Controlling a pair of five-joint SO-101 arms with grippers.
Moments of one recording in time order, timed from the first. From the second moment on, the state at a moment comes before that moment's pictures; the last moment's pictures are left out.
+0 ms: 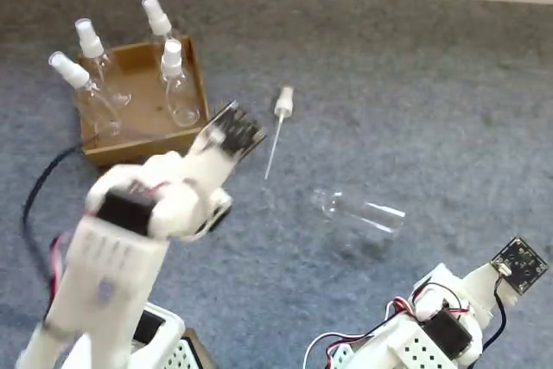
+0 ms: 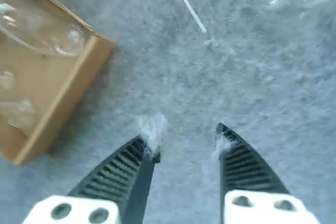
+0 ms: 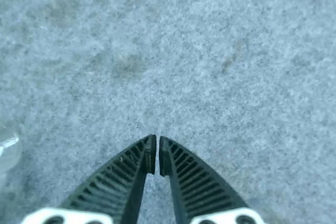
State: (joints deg) left arm 15.3 -45.3 33.4 83.2 -16.9; right arm 45.9 -104.6 95.6 71.6 -0.3
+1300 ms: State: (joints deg) left arm 40.6 30.9 -19.4 87.4 63.3; right arm 45.9 -104.6 95.6 71.6 -0.3
